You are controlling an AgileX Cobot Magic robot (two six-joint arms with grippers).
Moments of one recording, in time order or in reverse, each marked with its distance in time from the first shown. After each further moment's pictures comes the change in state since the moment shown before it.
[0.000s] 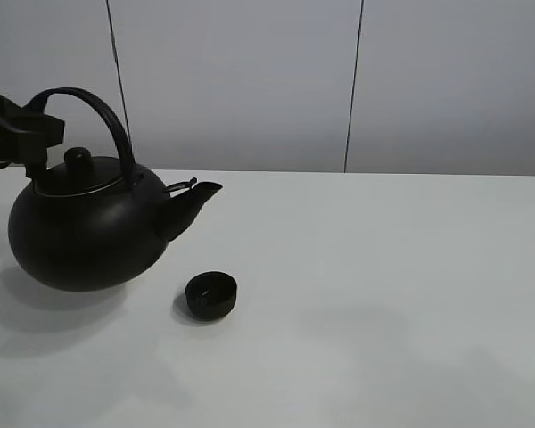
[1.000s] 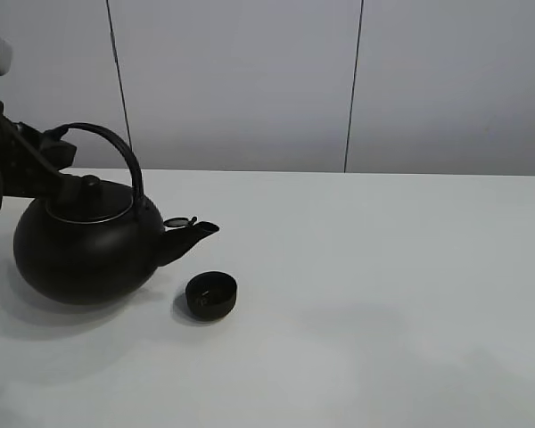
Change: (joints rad) left arm -0.133 0.111 -0.018 -0.474 -0.001 0.526; right arm 0.000 0.000 0.000 0.000 0.000 0.000
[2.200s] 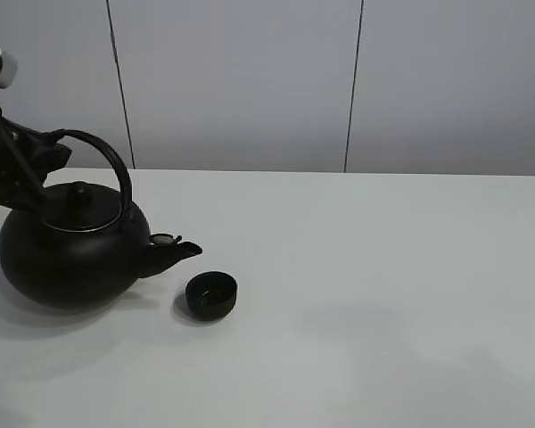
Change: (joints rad) left arm 0.044 0.000 0.000 0.105 0.000 0.121; right arm 0.000 0.000 0.000 0.000 0.000 0.000
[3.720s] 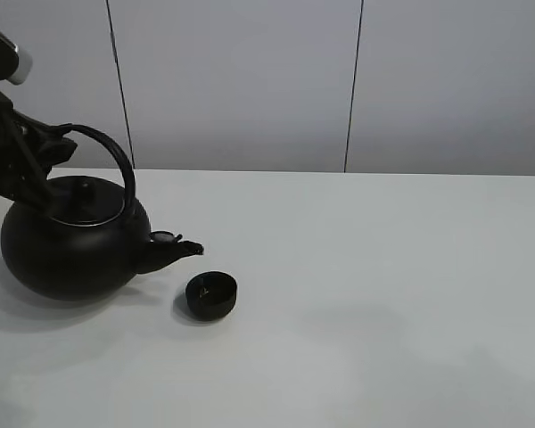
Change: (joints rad) left arm -0.013 0.000 -0.040 -0.021 0.053 0.091; right arm 0.000 0.000 0.000 0.000 0.000 0.000
